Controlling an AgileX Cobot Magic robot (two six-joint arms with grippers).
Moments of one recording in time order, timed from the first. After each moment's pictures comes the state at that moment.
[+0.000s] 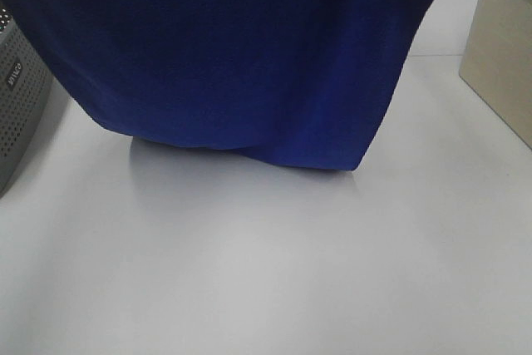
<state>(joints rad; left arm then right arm) -0.23 1.30 -1.60 -0.35 1.22 0.31 0.30 1.39 -1.59 0.51 1.22 -0.21</state>
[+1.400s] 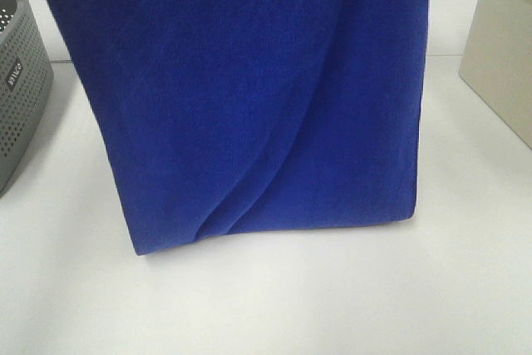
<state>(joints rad) -0.24 1.46 -1.86 -0.34 1.14 0.53 0.30 1.44 -1.74 0.33 0.96 -0.26</state>
